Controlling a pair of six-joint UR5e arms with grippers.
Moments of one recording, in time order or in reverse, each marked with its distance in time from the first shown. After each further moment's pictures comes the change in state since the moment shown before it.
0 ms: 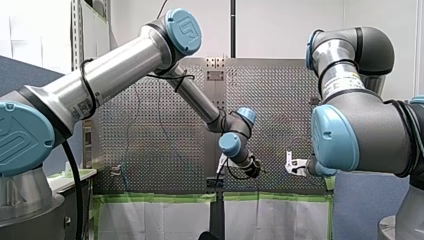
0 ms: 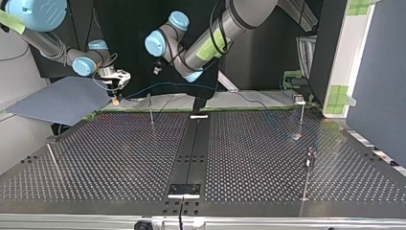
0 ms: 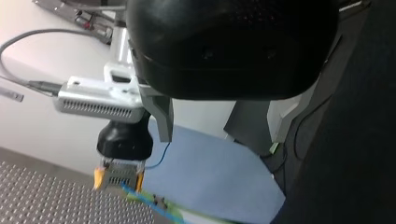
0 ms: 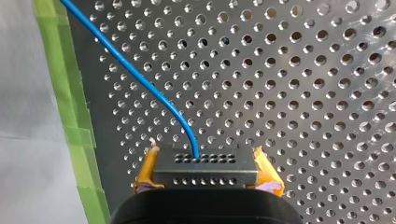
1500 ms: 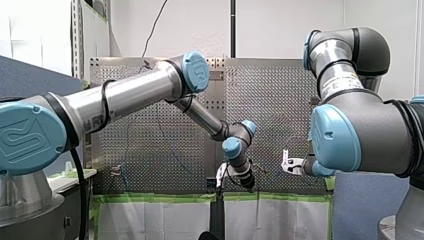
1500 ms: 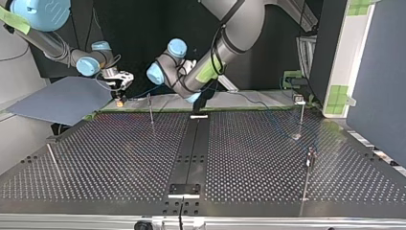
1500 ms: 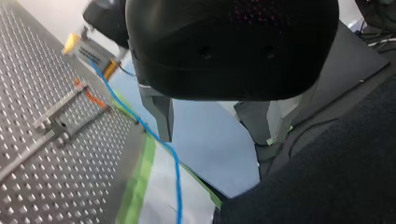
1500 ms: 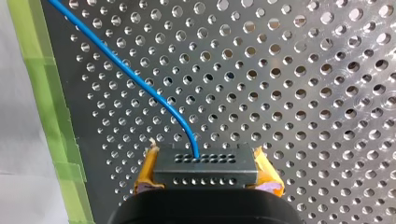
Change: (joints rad) left arm 0.093 -0.256 0.389 -0.398 0.073 -0.339; right arm 0.027 0.002 0.000 -0.046 -0.022 0.051
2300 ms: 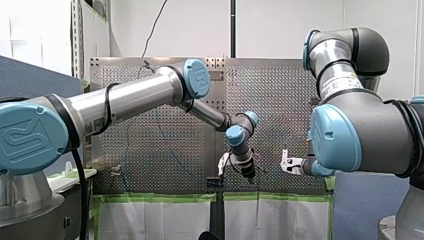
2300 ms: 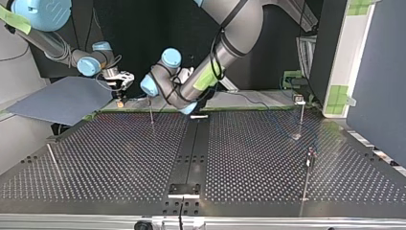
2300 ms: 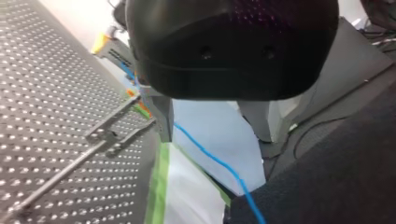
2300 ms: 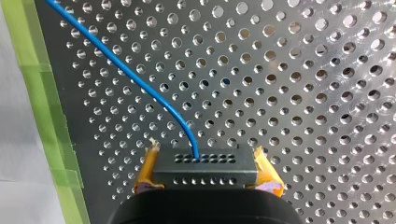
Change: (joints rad) left arm 0.014 -0.032 0.204 -0.204 -0.004 -0.001; right arm 0.006 0.000 -0.001 -0.011 0.000 0.012
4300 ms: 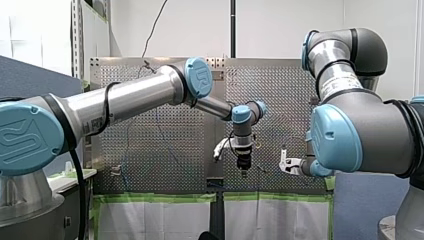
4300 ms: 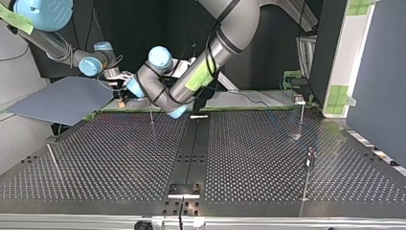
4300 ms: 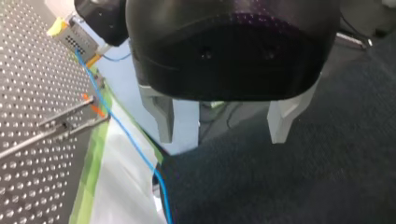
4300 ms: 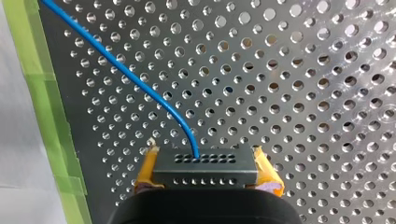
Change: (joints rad) left arm -0.039 0.000 0.135 -0.453 -0.061 -0.072; right arm 0.011 0.003 0.000 -0.004 0.005 0.008
